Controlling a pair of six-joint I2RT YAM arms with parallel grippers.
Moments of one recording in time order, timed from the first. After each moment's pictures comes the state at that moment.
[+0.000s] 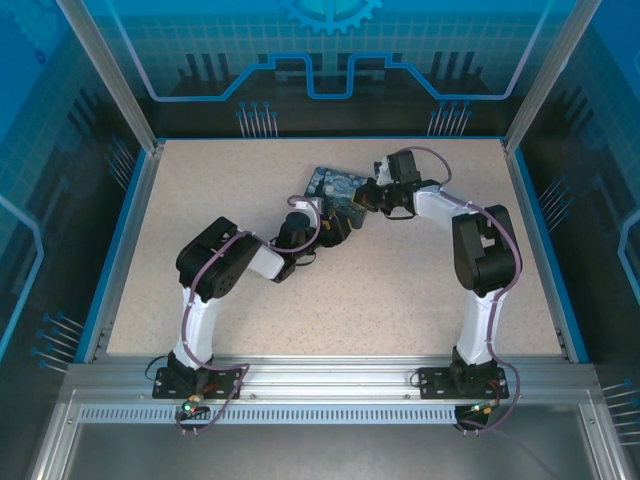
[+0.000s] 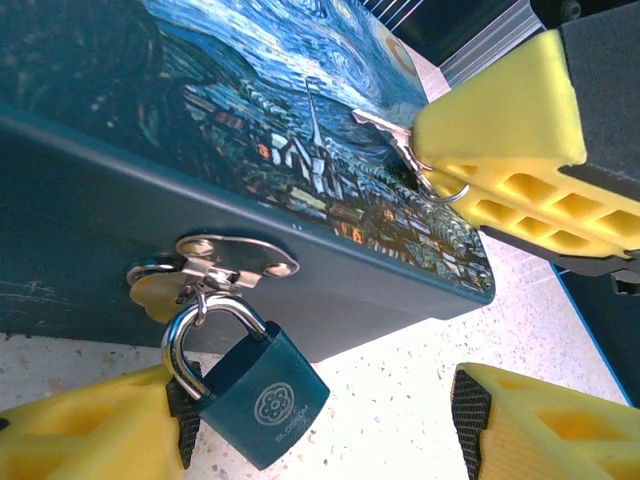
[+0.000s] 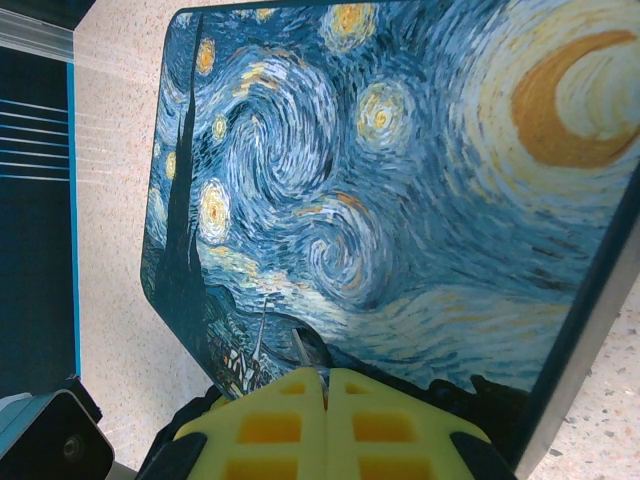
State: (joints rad) left arm -0.55 2.11 0.90 0.92 0.19 -0.74; right arm 0.27 2.00 1.39 -0.23 -0.53 0.65
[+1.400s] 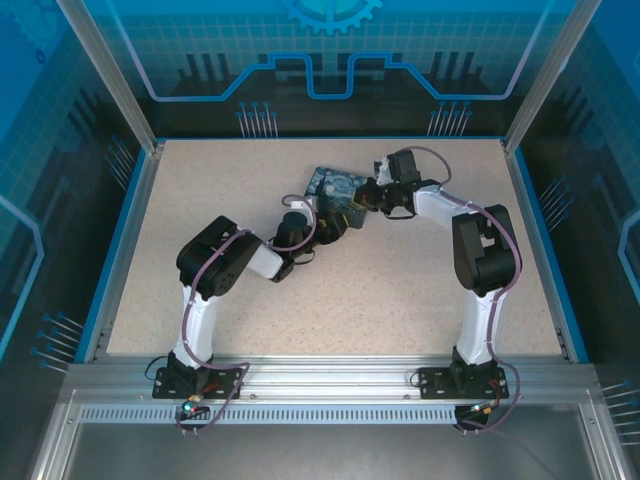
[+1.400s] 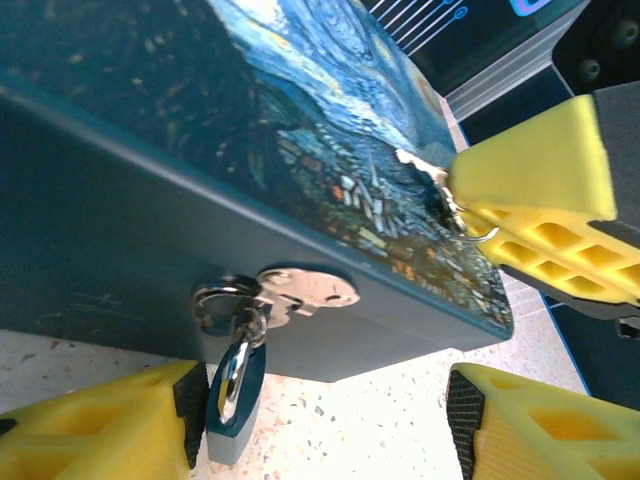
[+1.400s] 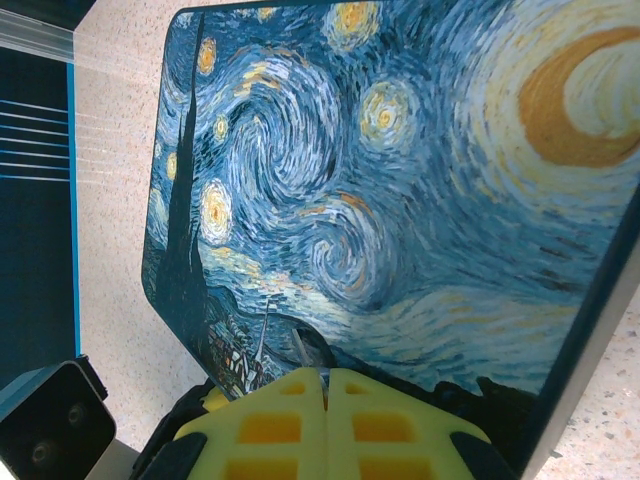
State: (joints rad) left arm -0.53 2.13 0.90 0.95 0.17 -0.81; right arm 0.27 2.01 1.39 -0.23 -0.53 0.65
